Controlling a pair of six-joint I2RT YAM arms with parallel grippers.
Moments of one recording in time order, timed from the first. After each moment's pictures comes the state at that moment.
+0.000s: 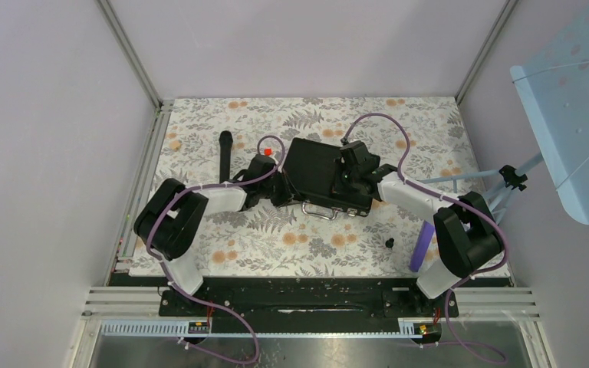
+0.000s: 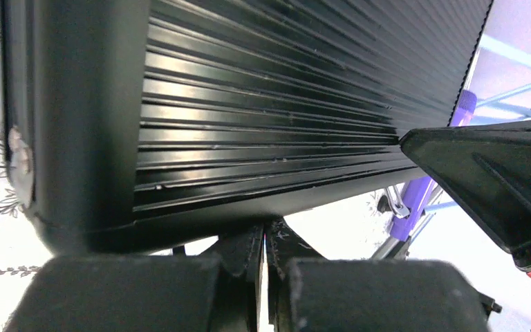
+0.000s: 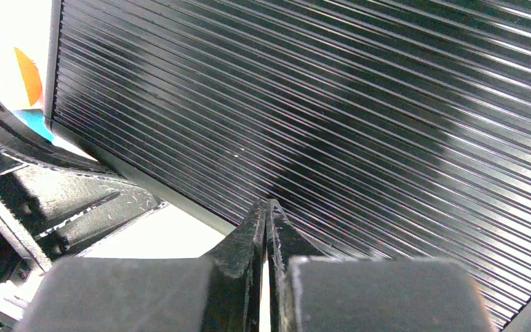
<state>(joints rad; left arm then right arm) -0.54 1.74 0.83 0.19 0.36 -0.88 0.55 1.60 0.99 -0.25 -0.02 0.56</state>
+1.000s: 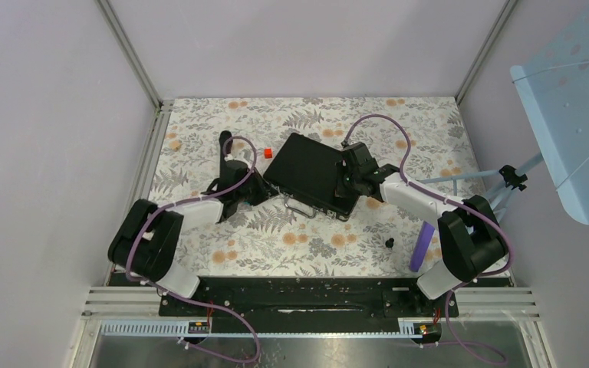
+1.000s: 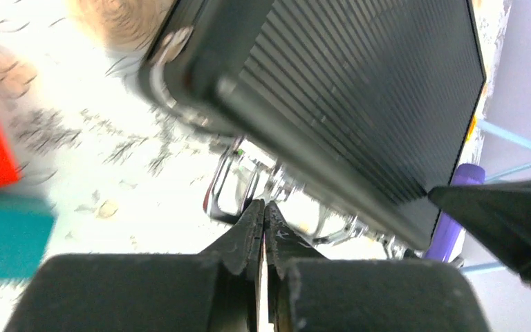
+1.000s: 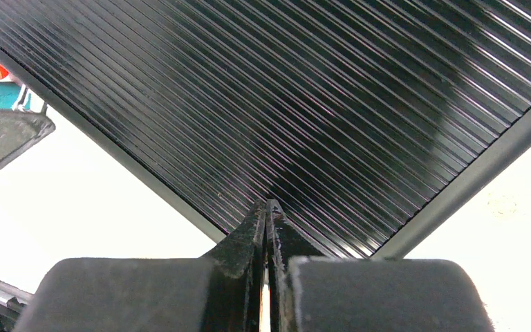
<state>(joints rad) -0.41 1.57 0.67 0.24 0.22 -0.86 0.55 1.57 0.99 -0.34 -0.01 0.53</state>
